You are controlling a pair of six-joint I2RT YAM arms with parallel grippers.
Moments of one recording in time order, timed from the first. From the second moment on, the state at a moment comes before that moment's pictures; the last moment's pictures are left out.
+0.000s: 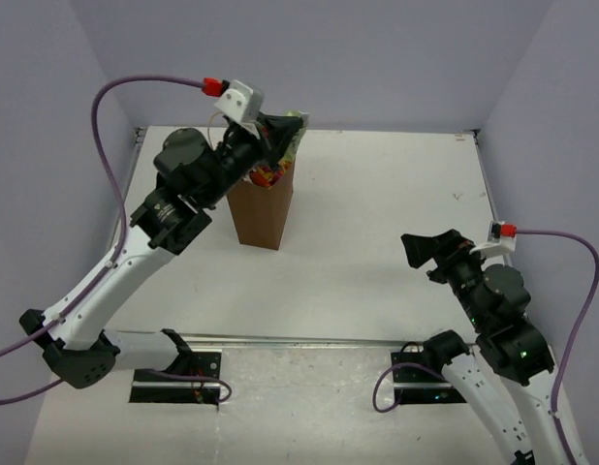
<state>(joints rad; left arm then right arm) -0.79 1.30 1.57 -0.10 0.00 -0.08 0.40 0.32 0.79 -0.63 0.18 0.75</state>
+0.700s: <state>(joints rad) -0.43 1.30 1.43 -0.10 0.17 -0.14 0.40 0.33 0.78 -0.60 0.13 0.76</state>
